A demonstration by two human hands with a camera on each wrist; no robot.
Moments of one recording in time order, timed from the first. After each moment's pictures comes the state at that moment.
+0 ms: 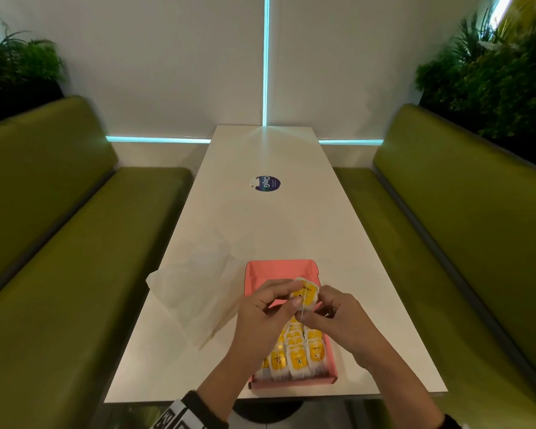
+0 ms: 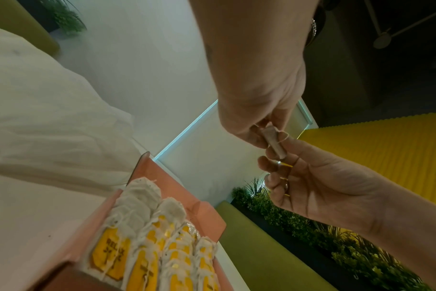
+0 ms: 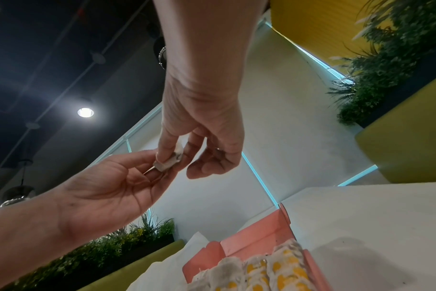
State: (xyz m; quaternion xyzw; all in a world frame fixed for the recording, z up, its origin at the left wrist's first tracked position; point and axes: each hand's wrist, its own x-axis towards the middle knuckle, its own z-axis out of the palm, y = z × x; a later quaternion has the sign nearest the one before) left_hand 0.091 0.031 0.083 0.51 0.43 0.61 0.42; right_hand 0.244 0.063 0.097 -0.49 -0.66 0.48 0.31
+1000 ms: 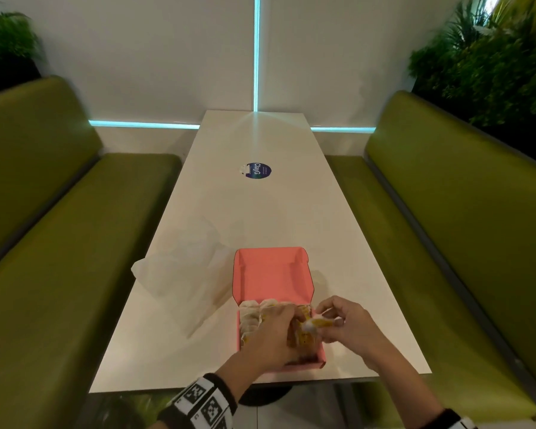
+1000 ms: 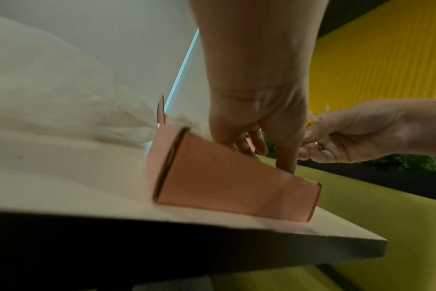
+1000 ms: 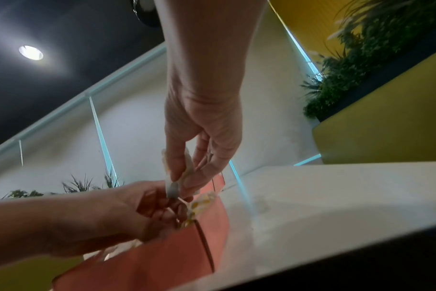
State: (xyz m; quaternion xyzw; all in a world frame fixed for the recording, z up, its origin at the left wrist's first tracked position) left_hand 0.112 0.050 0.000 0.73 0.57 0.20 0.32; right_hand 0.286 0.067 0.053 -0.59 -0.60 0.48 0.22
